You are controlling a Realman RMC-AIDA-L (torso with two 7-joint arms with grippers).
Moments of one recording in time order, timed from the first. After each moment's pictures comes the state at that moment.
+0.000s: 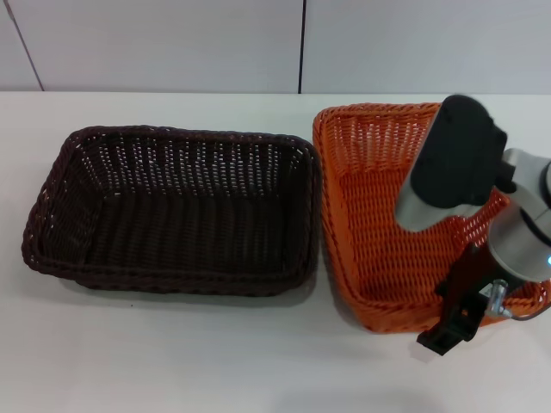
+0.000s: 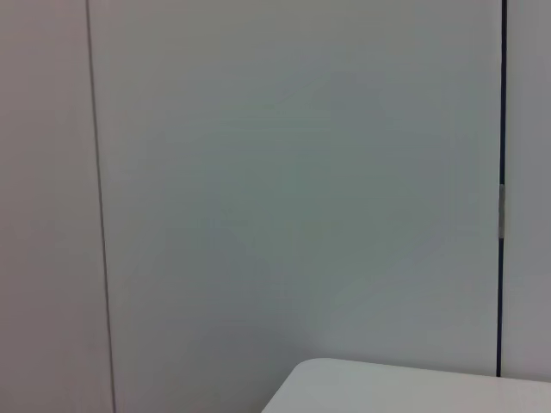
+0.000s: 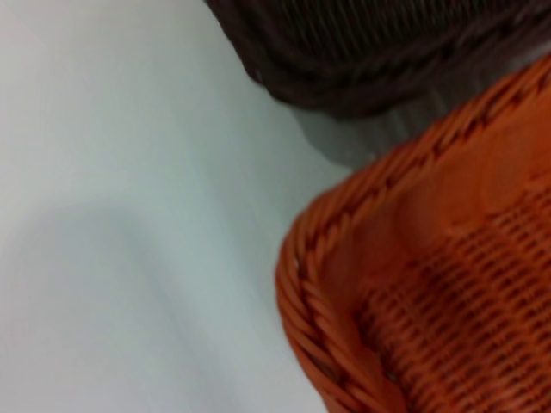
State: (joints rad) left arm -0.08 -2.07 -1.48 -0.60 2.54 0.78 0.13; right arm 0.61 2.08 -1.65 -1.53 -2.66 -1.72 2.57
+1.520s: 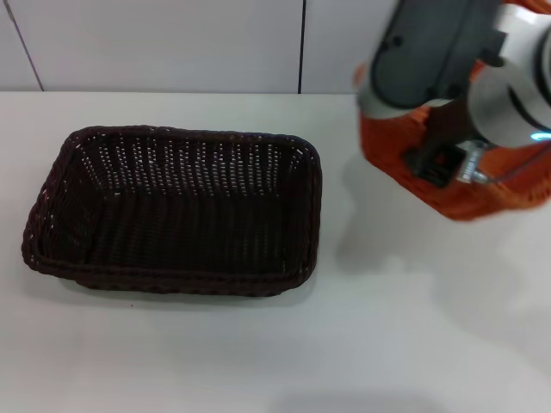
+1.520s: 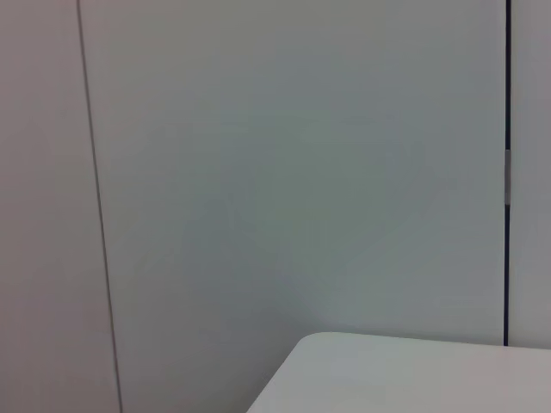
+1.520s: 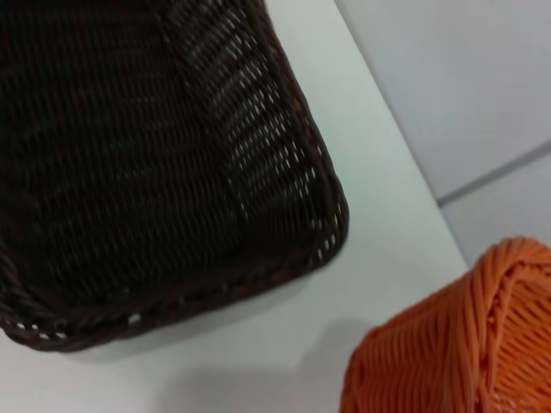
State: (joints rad) left arm -0.15 -2.06 -1.51 -0.49 2.54 0.78 0.13; right arm 0.73 2.07 -1.72 -1.86 -2.92 -1.68 2.64
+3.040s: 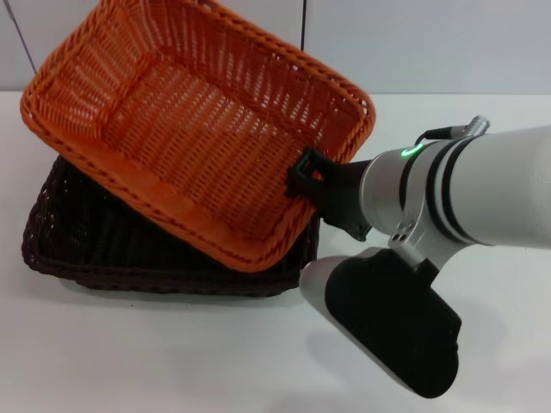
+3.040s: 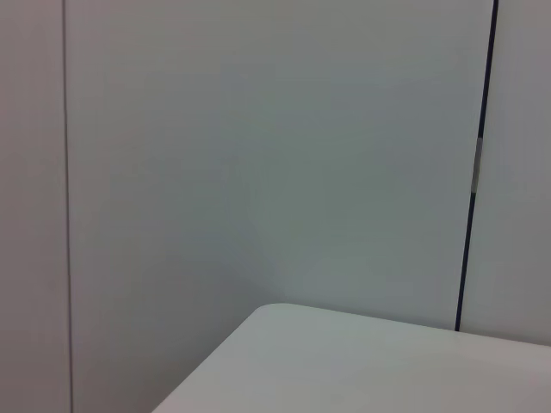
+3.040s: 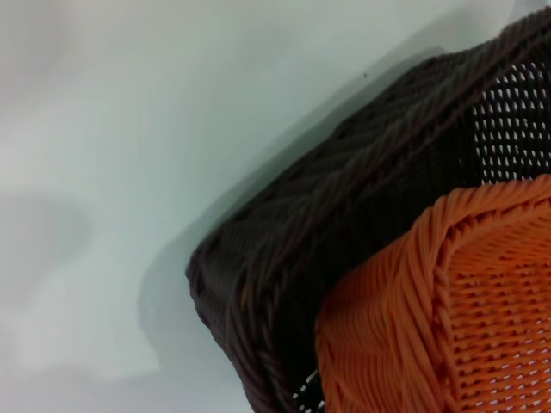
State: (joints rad) left arm -0.18 -2.07 -1.46 -0.45 2.54 0.78 0.00; right arm 0.54 2.07 -2.07 -1.84 -2.92 -1.24 1.56
